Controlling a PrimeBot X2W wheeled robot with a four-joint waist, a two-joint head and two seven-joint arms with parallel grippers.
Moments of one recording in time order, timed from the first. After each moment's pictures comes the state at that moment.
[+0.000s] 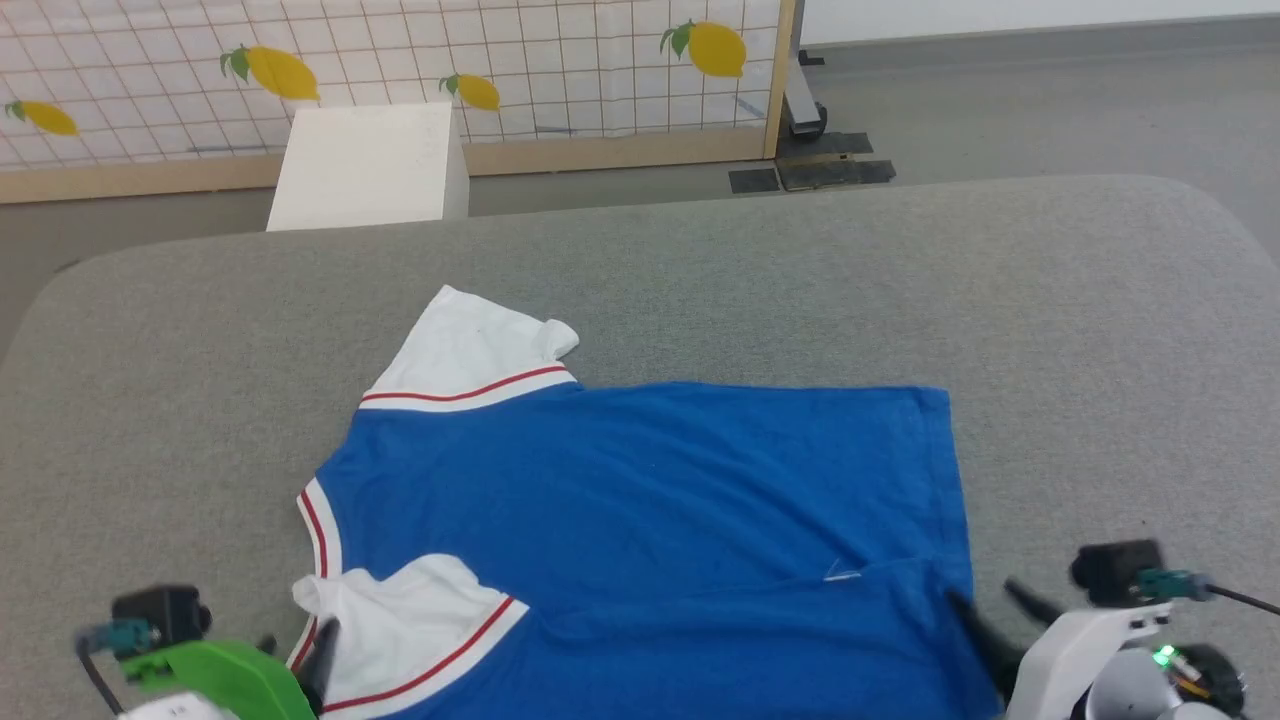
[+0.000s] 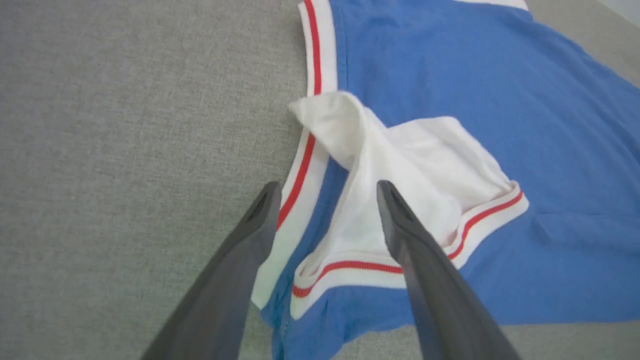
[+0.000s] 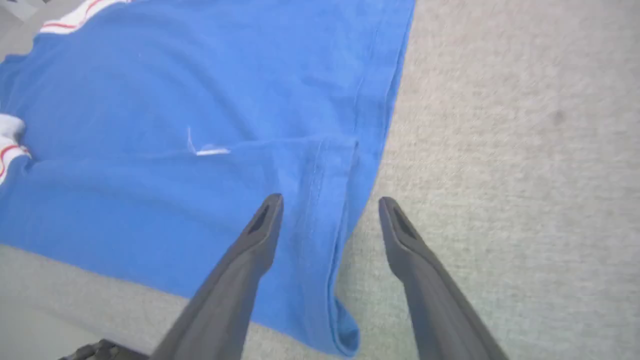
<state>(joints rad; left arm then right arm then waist) 0.08 0.51 -0.27 0.11 -0.87 0.16 0.24 -0.03 -0.30 0.21 0.32 0.51 0.13 0.24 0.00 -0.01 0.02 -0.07</state>
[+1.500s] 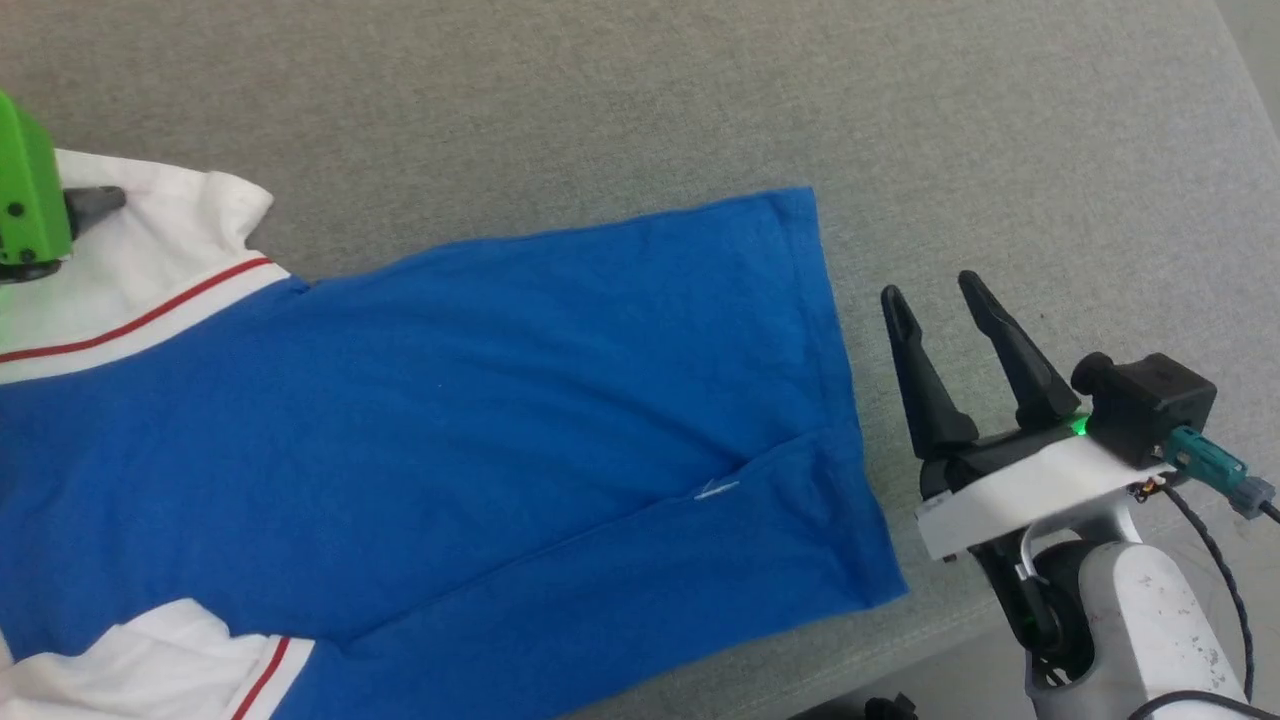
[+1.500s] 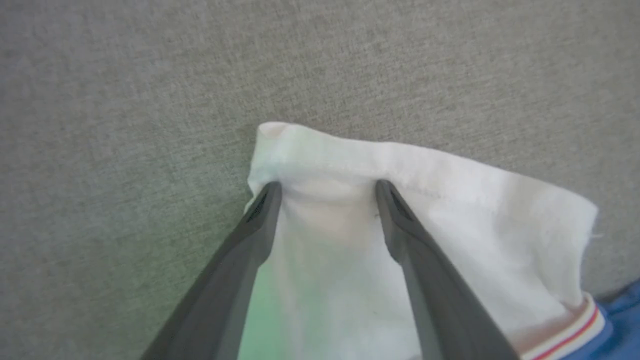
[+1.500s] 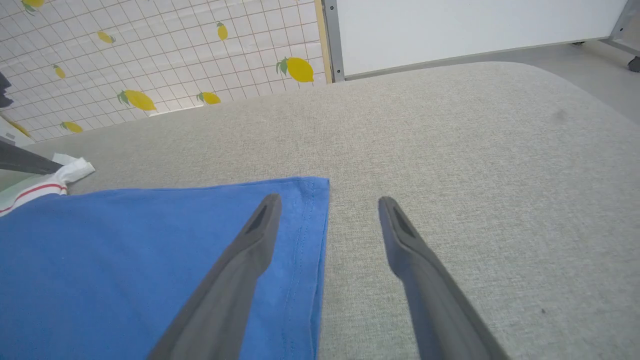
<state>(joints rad) -0.99 0.70 -0.43 0.62 -0.80 -0.04 0.90 -0.21 -0.06 0.12 -0.03 0.30 0.13 -0.02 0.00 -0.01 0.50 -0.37</state>
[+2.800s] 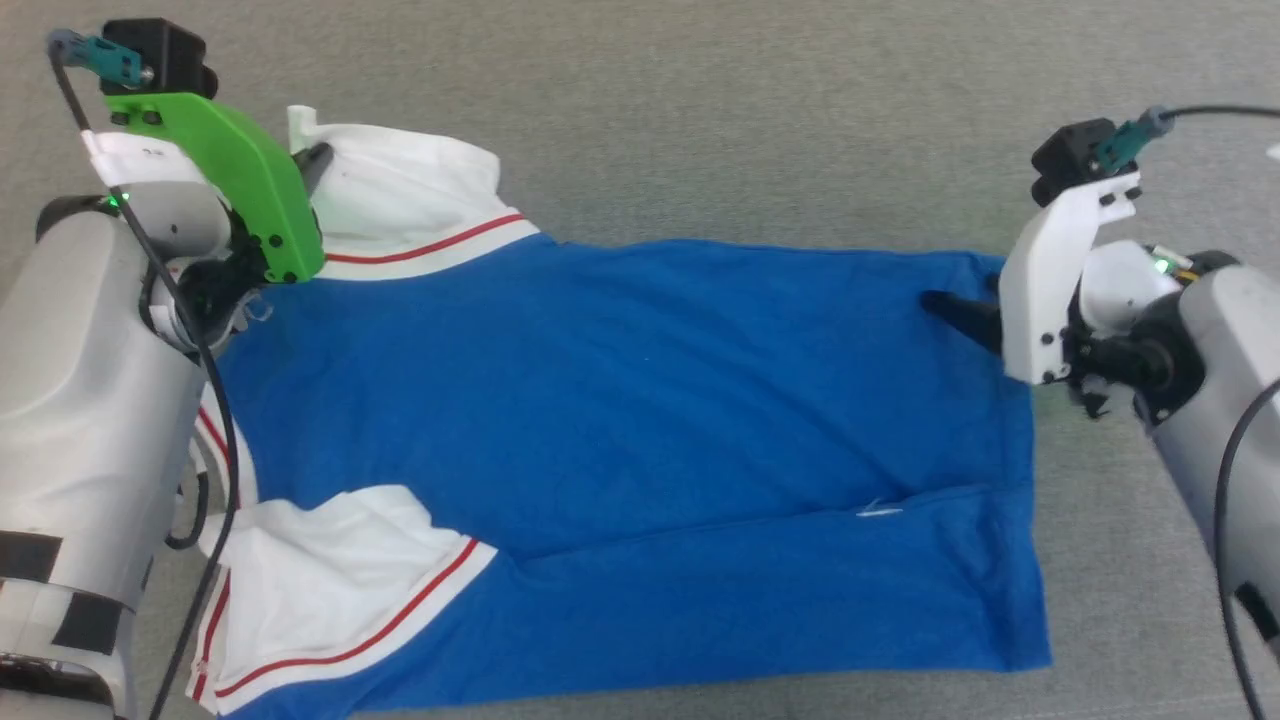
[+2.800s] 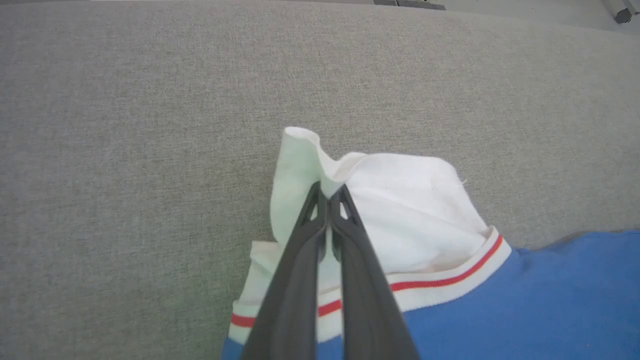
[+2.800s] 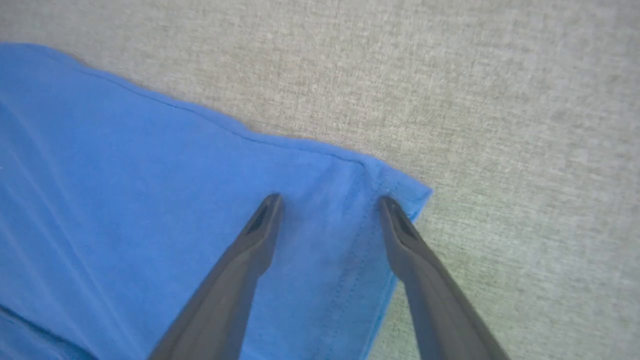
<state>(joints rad) -0.94 0.45 -0.45 0.65 -0.82 -0.10 0.45 -0.79 -0.37 0.43 0.56 0.70 0.13 0.76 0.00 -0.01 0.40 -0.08</state>
